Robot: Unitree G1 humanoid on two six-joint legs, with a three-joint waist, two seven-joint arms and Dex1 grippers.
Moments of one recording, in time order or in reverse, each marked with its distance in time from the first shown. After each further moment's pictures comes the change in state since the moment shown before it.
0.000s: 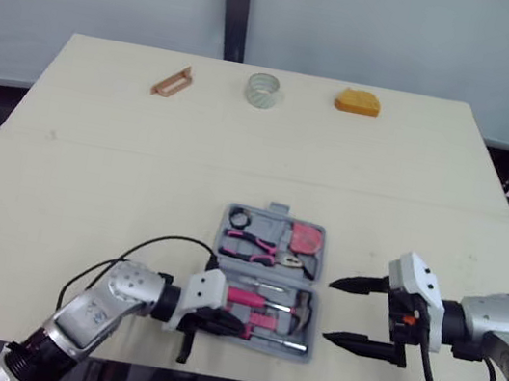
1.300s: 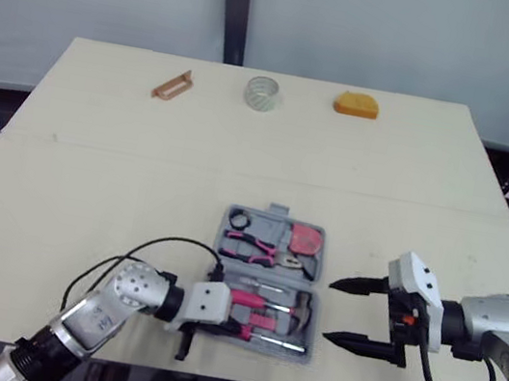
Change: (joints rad) left arm -0.031 -0.002 -0.068 0.033 0.169 -0.131 0.005; right arm 0.000 0.000 0.000 -0.001 0.001 0.018 -0.005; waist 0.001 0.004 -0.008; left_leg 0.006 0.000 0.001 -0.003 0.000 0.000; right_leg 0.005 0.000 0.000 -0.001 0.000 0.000
